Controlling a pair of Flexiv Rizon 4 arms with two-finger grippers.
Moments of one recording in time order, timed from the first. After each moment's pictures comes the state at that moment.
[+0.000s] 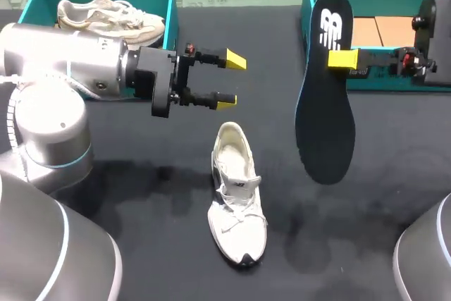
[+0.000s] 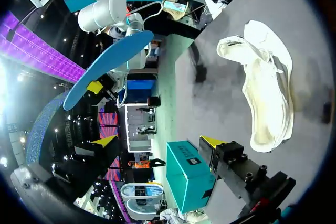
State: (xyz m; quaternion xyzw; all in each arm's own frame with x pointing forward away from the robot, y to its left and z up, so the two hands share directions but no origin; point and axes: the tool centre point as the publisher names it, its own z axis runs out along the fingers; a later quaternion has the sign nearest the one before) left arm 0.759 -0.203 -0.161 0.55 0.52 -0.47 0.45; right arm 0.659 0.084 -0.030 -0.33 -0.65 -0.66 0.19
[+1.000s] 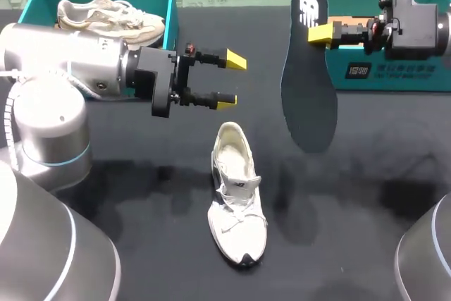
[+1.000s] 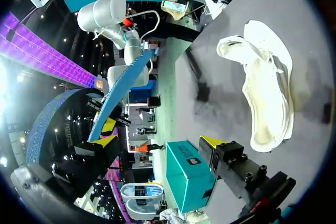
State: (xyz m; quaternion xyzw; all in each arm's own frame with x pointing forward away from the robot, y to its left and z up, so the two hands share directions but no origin) left arm 0.759 -0.203 -0.160 0.55 0.52 -0.47 0.45; right arm 0.749 0.093 -0.065 -0.44 -0.60 -0.60 0.29
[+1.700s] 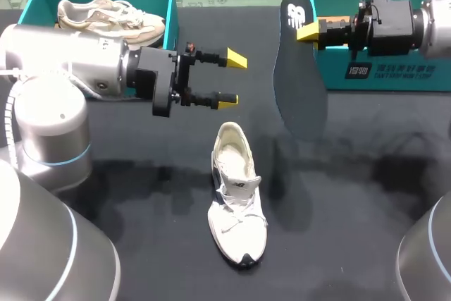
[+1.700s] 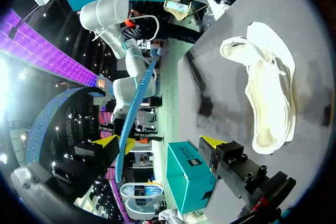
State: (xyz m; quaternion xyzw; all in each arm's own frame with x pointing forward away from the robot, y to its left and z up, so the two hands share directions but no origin) left arm 0.759 -0.206 -0.157 0.54 0.52 -0.48 0.45; right arm 0.790 0.102 -0.103 -0.52 -0.55 -0.53 0.38
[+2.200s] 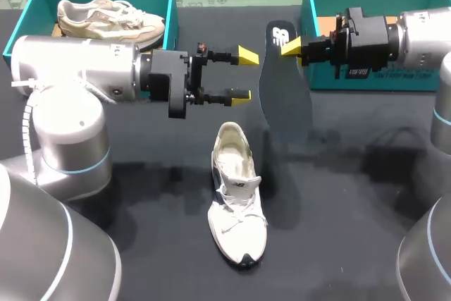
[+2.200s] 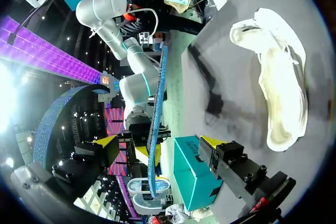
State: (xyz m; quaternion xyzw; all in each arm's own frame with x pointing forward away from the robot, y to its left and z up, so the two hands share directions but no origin) left arm 0.766 -0.229 -0.154 0.53 0.52 -0.47 0.48; right arm 0.806 0.122 -0.143 -0.57 -0.51 -0.48 0.43
